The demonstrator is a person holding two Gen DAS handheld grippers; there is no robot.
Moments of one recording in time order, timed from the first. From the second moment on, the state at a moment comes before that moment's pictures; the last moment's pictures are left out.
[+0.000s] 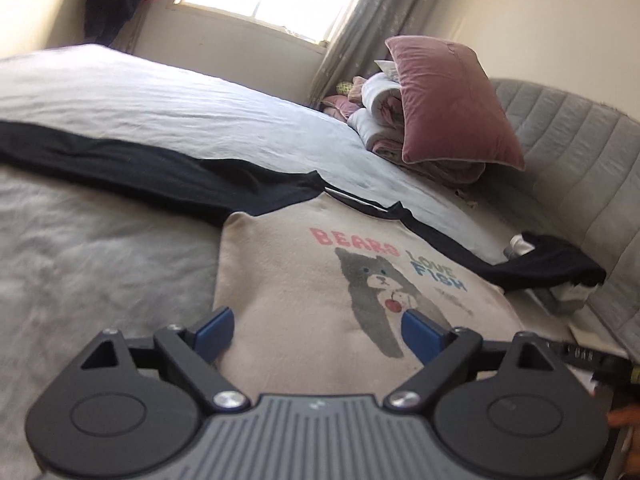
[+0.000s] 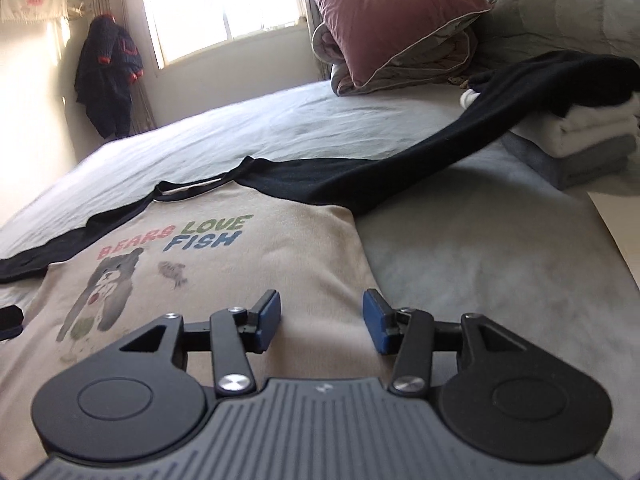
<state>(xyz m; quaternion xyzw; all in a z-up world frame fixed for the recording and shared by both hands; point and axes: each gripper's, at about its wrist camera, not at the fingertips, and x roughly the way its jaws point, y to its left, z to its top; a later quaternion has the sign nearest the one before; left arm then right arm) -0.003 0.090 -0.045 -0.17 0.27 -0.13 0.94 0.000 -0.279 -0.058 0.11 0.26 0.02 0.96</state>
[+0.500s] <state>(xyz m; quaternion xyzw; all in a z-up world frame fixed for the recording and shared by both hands) -0.004 0.078 0.049 -0.13 0.26 -0.07 0.95 0.012 -0.323 0.007 0.13 0.24 -0.08 0.96</state>
